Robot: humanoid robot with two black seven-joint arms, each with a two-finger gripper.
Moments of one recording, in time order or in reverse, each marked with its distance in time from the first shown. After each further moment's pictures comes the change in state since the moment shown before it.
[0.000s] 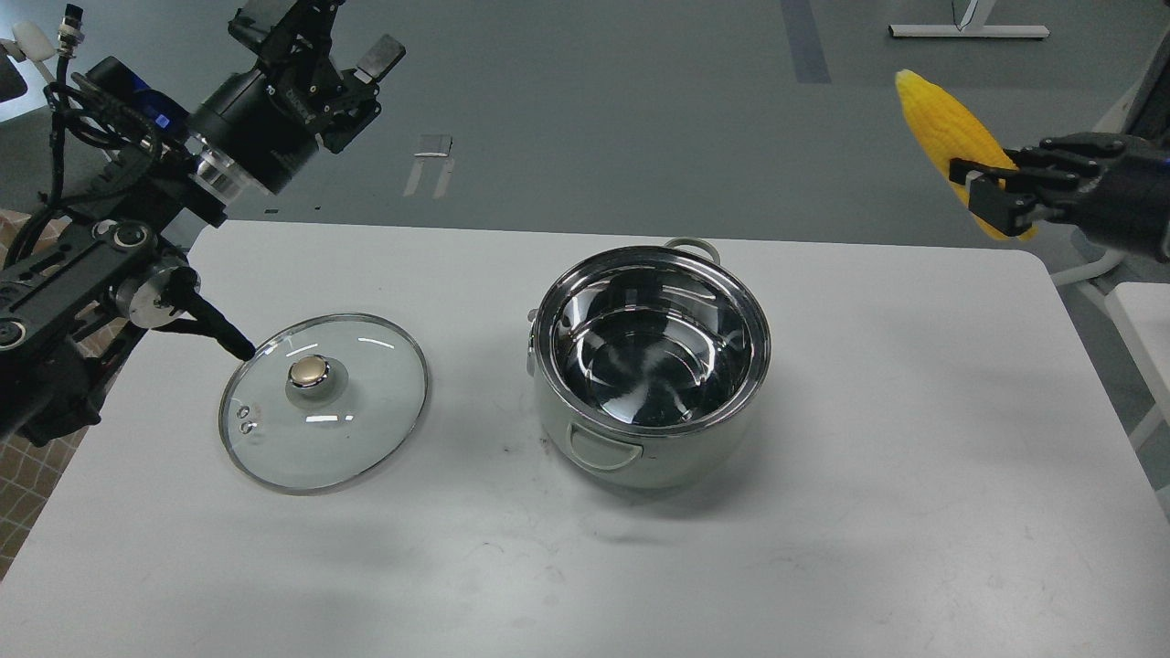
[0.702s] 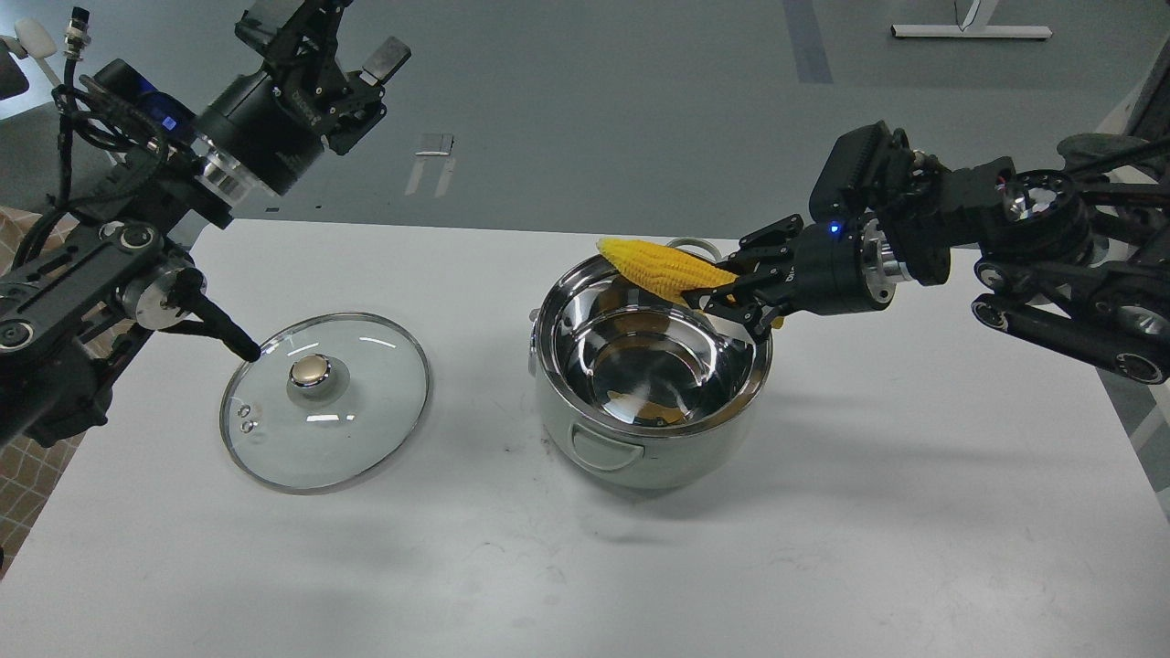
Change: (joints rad) left arm 0.000 -0.013 0.000 0.001 0.001 0.001 0.001; right arm 0.252 0.404 -0.491 0.047 0.097 0.012 0.000
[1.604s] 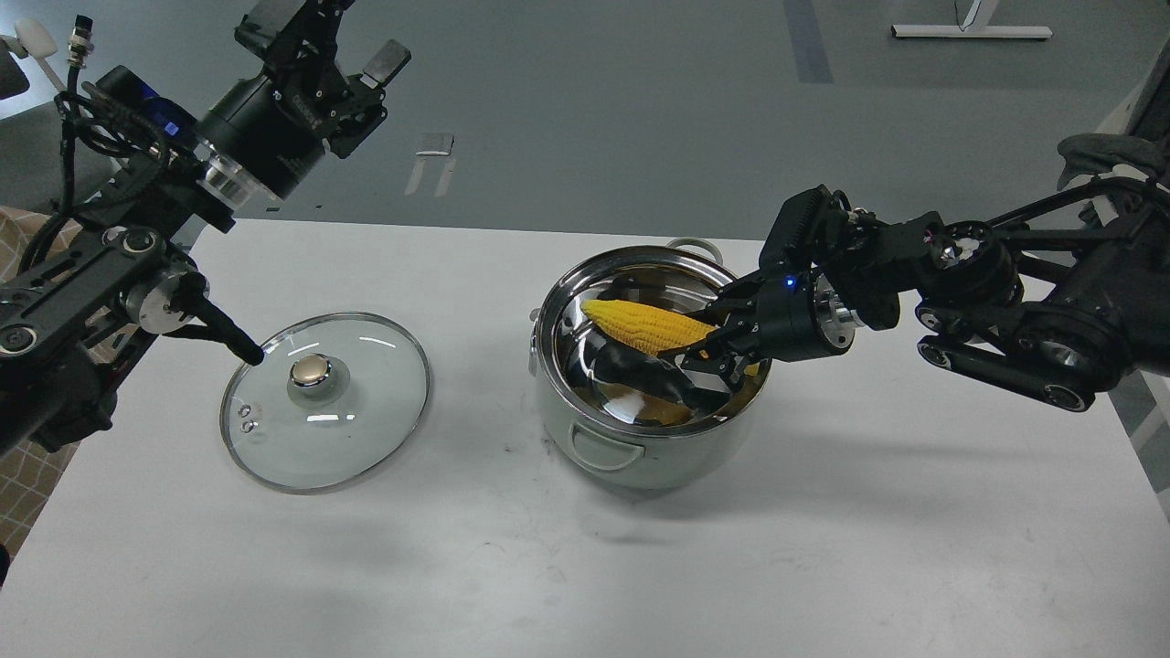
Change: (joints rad) left arm 0.015 -0.011 -0.015 -0.001 0.000 0.000 0.000; right arm -0.064 0.091 -0.034 -0.086 0.005 0.000 0.000
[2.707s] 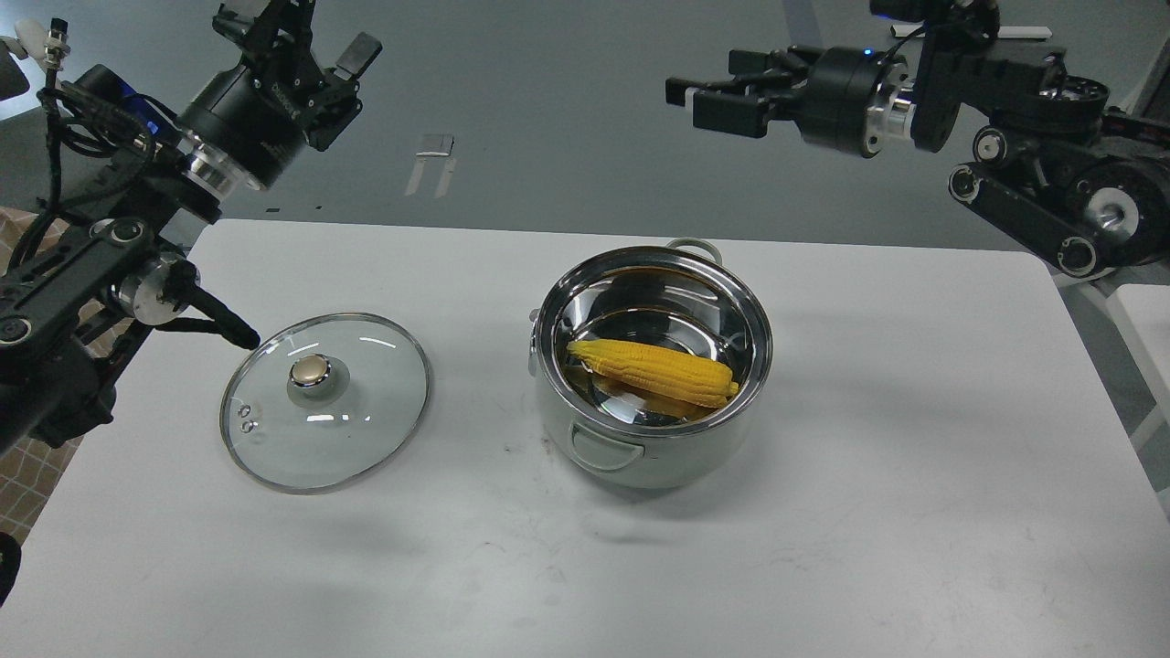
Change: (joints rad) left arm -0.004 -0.032 -0.059 0.111 -0.020 -0.004 0.116; right arm -0.042 0.057 0.504 -0.407 0.351 -0.024 0.000
